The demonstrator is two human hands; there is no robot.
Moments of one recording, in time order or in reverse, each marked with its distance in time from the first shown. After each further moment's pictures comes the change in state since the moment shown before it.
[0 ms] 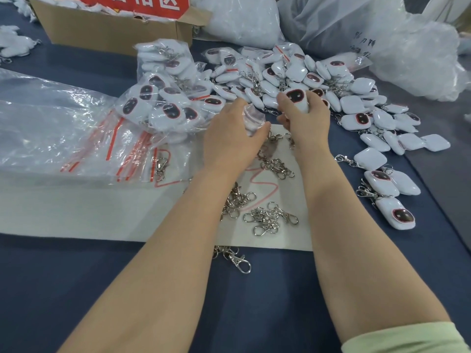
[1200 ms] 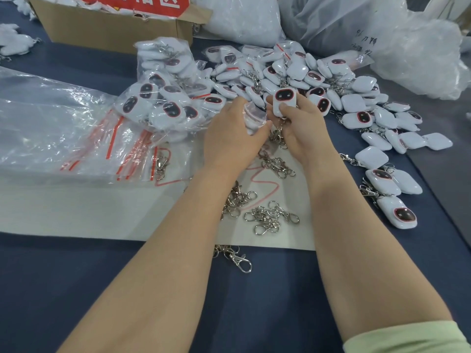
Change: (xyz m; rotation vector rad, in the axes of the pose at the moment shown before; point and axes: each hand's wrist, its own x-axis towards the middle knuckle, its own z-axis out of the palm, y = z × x) left_hand 0.000 0.000 0.001 -0.010 -0.008 -0.004; right_hand 0.003 0.003 0.002 0.388 -0.252 0.165
